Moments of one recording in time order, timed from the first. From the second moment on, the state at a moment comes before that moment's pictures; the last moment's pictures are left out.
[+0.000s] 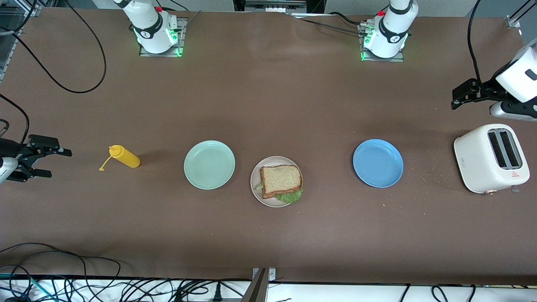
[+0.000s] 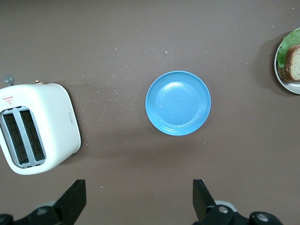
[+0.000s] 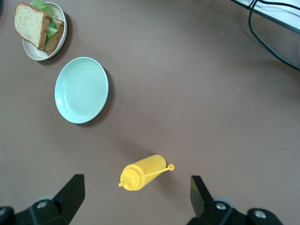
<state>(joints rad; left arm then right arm) -0.04 0.02 0.02 -1.58 0.02 1.56 0.10 -0.16 0.53 -0.08 -1.21 0.41 1.59 -0.91</state>
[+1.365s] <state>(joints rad) -0.04 0.03 0.02 -1.58 0.02 1.56 0.10 0.05 0.48 -0.08 -1.12 0.01 1.46 -0.19</state>
